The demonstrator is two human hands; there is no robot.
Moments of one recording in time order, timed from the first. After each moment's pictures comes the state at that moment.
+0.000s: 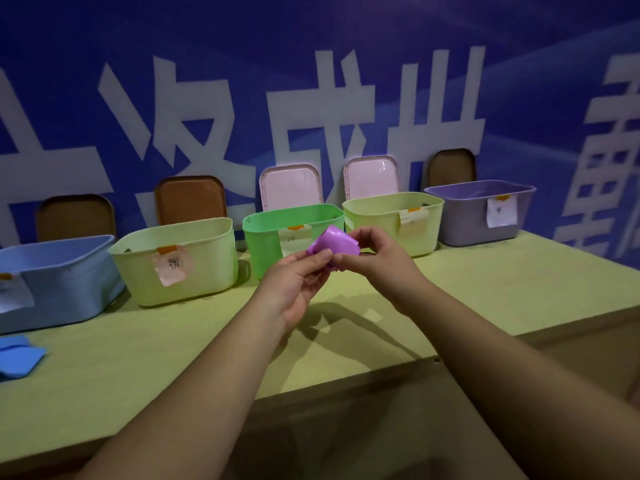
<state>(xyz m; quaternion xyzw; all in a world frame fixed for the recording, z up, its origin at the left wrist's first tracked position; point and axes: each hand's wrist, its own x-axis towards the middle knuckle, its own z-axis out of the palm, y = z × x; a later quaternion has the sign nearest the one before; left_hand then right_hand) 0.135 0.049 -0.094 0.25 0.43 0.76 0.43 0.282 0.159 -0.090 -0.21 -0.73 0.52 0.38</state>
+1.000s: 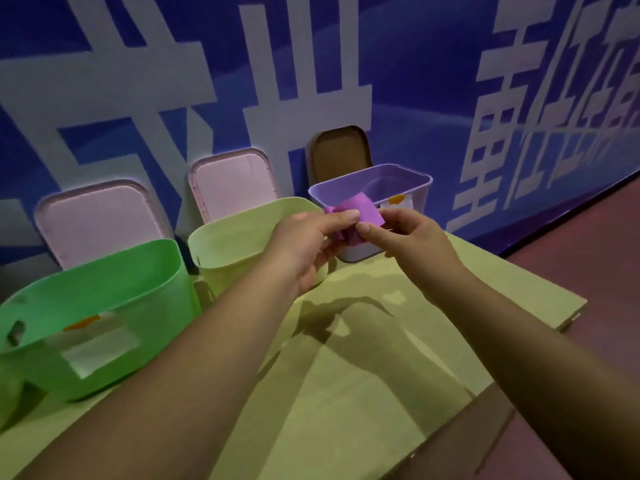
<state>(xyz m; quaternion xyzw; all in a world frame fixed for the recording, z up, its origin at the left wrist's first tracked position) 0.255 0.348 -0.025 0.35 0.52 0.62 0.48 0.429 0.397 -0.060 -0.35 -0.67 0.46 0.46</state>
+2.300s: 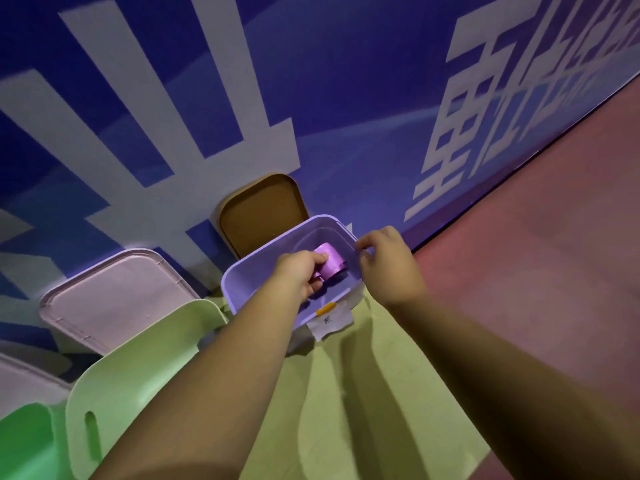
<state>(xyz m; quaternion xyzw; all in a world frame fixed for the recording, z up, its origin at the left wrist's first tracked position) 0.286 0.658 -0.045 0.14 0.73 0.40 0.53 0.469 0.652 -0.016 -0.58 -0.71 0.29 0.26</state>
